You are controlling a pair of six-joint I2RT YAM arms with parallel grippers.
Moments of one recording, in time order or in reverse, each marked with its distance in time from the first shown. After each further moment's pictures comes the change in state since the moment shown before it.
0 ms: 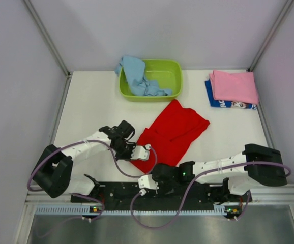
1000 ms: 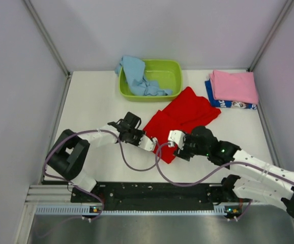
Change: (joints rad) left arm 0.039 0.242 0.082 0.470 -0.108 0.294; right arm -0.623 -0.521 -0.082 -0.026 -0.182 -0.053
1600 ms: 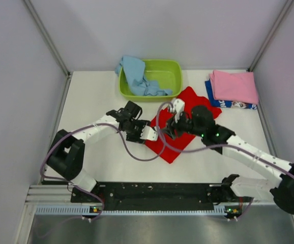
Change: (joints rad) left arm 0.013 -0.042 0.226 -0.315 0.073 -0.156; right arm -0.200 0.286 0.288 0.195 -0.100 0.419
